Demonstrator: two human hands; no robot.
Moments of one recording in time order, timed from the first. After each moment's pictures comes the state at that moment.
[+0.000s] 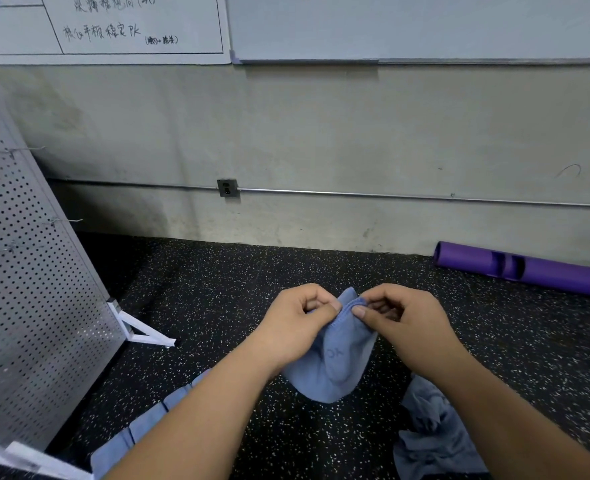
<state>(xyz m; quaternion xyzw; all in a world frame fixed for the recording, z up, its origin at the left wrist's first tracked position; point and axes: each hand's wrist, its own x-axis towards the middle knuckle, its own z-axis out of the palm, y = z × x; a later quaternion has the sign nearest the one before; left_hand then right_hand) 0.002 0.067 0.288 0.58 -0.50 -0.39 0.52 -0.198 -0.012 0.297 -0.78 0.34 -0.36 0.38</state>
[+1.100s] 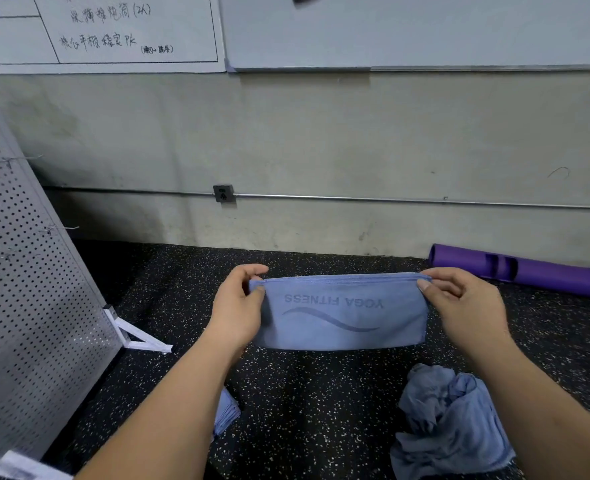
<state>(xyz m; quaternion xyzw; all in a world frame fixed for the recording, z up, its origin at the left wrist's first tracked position) 0.066 0.064 0.278 0.69 -0.38 -0.21 0.58 -0.255 -0.067 0.292 -0.63 0.47 -0.50 0.37</state>
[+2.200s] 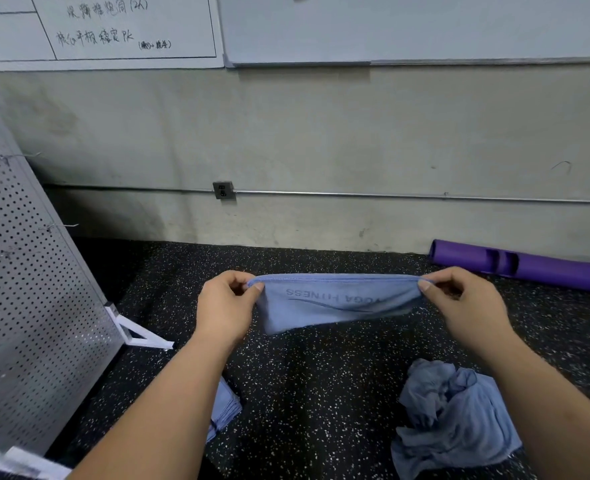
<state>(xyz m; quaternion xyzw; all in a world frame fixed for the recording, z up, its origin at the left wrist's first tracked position) 0.076 0.070 0.276 0.74 -0.36 -0.15 0.54 -0.268 -0.070 0.291 -0.72 0.53 -0.38 0.23</state>
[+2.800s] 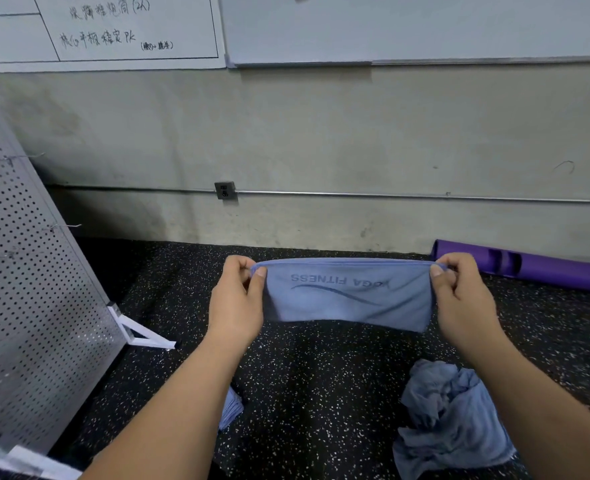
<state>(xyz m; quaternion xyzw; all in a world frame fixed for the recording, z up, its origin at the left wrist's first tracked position) 0.063 0.068 0.281 0.73 -0.41 -0.08 0.54 -0.246 -0.047 0.303 -0.69 0.49 -0.46 0.26</state>
